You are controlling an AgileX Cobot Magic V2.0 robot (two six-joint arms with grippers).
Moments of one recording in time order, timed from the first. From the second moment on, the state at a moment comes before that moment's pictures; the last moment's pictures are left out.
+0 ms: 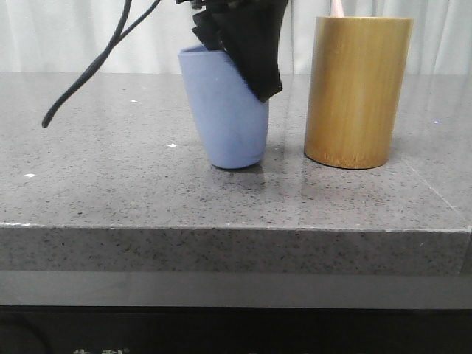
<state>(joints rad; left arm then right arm) -0.78 1.88 -1.85 -0.09 1.25 0.20 0.04 0.46 -0.59 0.21 0.45 -0.06</state>
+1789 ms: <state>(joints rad) -0.26 0.62 -0.73 0.02 0.68 -0.04 0.04 0.46 -0.59 0.21 0.45 -0.06</state>
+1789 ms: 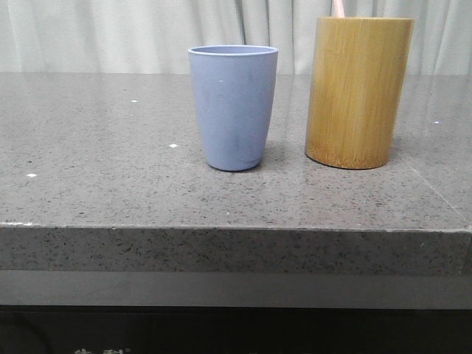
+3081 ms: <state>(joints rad) -0.26 0.04 -0.40 -0.02 0.55 -0.04 0.36 1.49 -1.28 0.20 0.28 -0.16</state>
